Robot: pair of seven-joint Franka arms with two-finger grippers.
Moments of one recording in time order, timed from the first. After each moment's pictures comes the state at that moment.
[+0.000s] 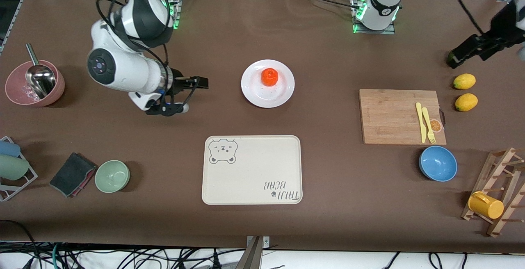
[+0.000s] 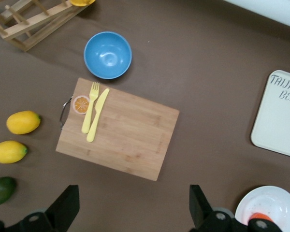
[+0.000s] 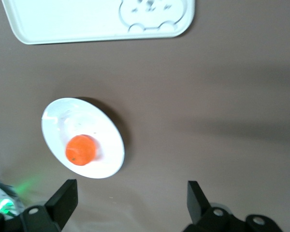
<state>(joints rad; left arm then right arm) 0.00 -0.21 0.06 -1.83 -0.05 1.67 -0.27 0.33 0.26 0.10 -1.83 0.43 1.90 0.25</state>
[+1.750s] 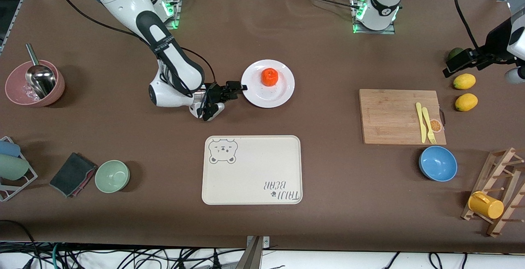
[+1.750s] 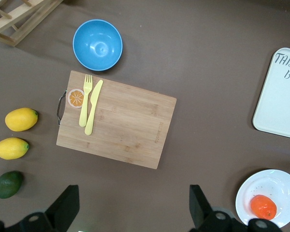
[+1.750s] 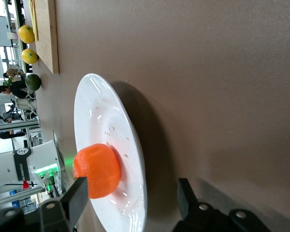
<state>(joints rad) -0.04 -0.03 0.04 -1.61 -0.05 1.54 -0.27 0.31 0.59 0.22 -2.05 1.23 2.26 -0.85</state>
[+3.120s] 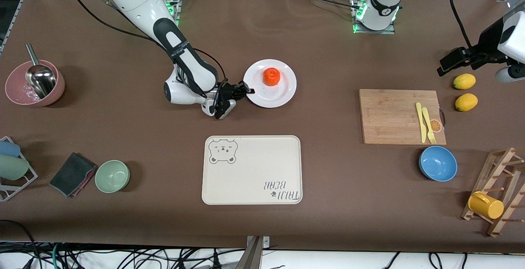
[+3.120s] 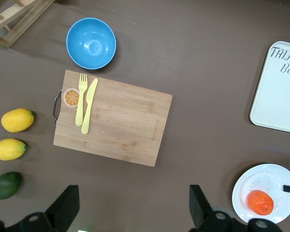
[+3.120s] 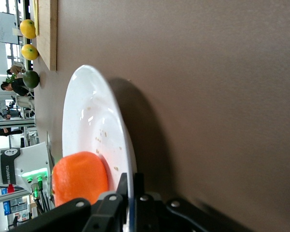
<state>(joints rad) -0.05 -0.03 0.02 -1.61 -0.05 1.53 -0.27 0.39 0.66 0.23 -2.01 1.36 2.33 -0.96</state>
